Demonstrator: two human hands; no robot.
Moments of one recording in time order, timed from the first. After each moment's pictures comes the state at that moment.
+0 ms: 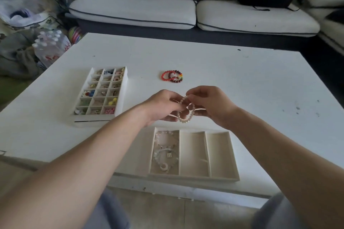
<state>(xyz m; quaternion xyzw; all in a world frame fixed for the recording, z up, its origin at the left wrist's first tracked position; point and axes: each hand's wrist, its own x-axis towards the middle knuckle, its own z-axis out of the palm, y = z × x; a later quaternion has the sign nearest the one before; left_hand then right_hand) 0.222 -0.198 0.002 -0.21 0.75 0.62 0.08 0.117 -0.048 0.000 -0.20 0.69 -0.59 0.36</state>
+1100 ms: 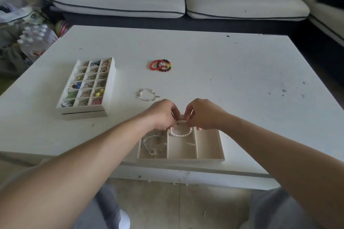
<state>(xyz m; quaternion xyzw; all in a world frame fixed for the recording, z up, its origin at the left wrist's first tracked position) 0.226 -0.147 -0.026 -0.24 0.87 0.39 0.17 0.130 -0.009 -0.030 -0.35 0.88 -0.14 0.29</state>
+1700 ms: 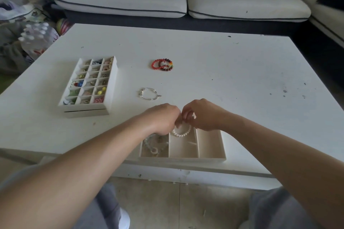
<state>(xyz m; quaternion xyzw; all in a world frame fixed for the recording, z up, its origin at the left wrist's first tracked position) 0.234 -0.146 -0.025 -0.12 0.96 0.17 0.21 0.135 -0.009 -0.022 -0.43 0.85 -0.12 0.27</state>
